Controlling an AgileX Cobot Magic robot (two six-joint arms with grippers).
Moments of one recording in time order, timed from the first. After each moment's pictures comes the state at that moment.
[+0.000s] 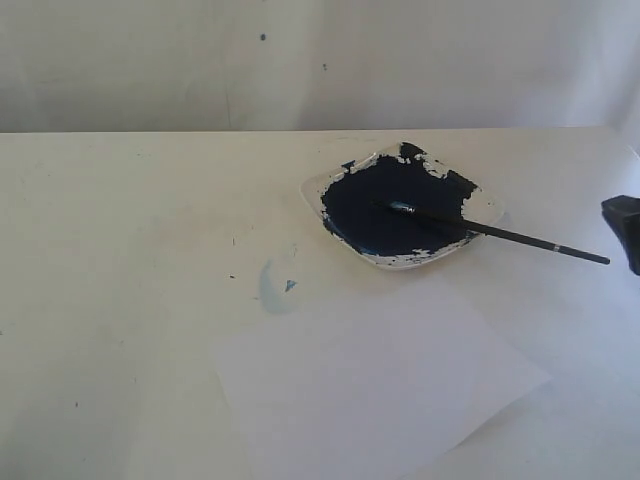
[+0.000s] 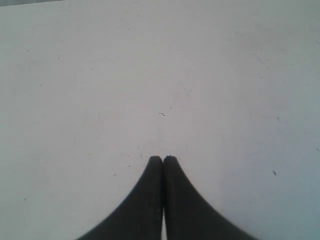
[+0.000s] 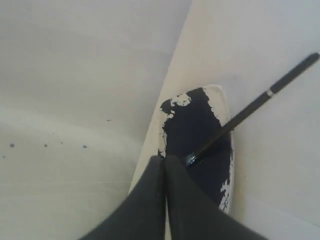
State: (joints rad) left arm 0.07 0.00 0.02 -0.05 0.43 0.13; right arm 0.20 1.14 -0.35 0.01 -0.41 1.24
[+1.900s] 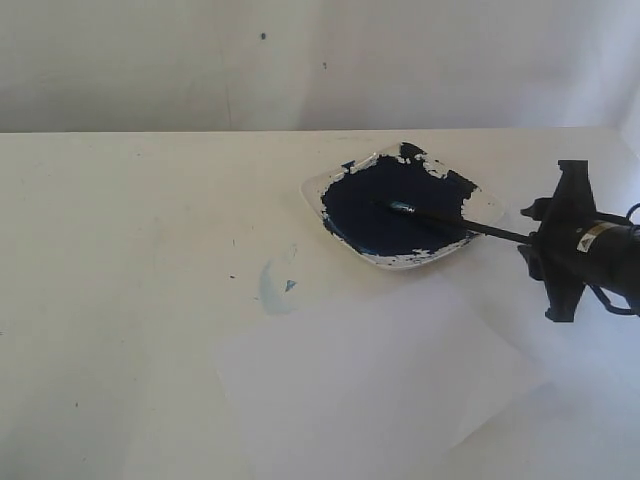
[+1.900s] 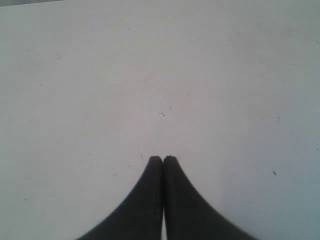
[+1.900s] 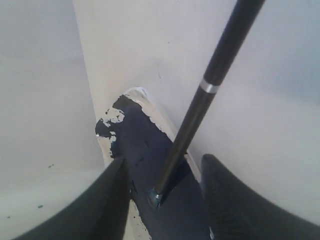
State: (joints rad) left arm 0.07 0.00 0.02 -0.05 0.43 0.13; right arm 0.20 1.80 -0.67 -0.06 -0.49 1.68
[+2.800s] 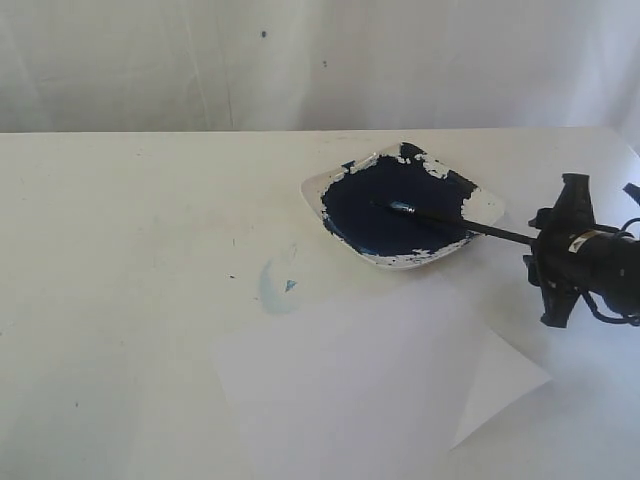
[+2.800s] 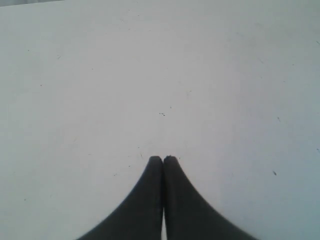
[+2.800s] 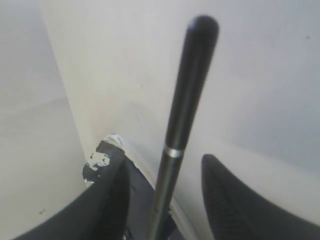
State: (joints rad) left arm 0.07 0.00 0.02 -0.05 0.43 0.13; right arm 0.20 1.91 -0.74 0.12 -0.49 1.61
